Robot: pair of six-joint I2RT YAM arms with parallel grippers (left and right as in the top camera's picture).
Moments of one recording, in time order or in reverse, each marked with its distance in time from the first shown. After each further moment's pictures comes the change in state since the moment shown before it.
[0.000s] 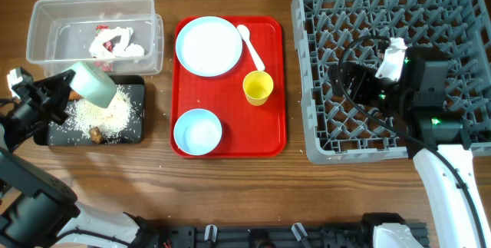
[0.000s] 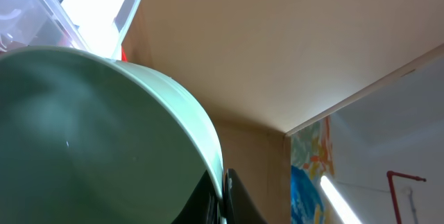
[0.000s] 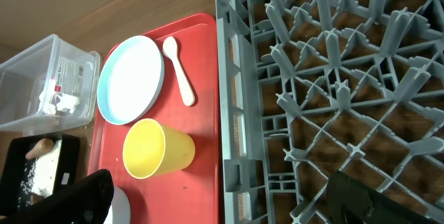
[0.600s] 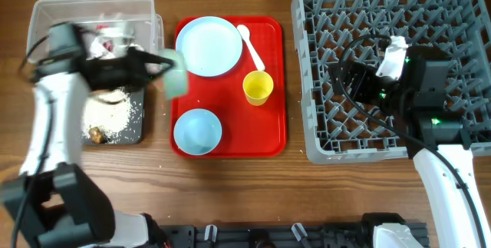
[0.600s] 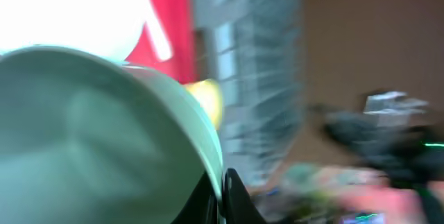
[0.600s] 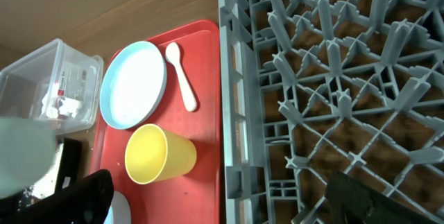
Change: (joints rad) left arm -0.718 -0.196 -0.002 0.295 -0.559 -0.041; right arm 0.000 0.000 0.000 0.023 0.000 0.000
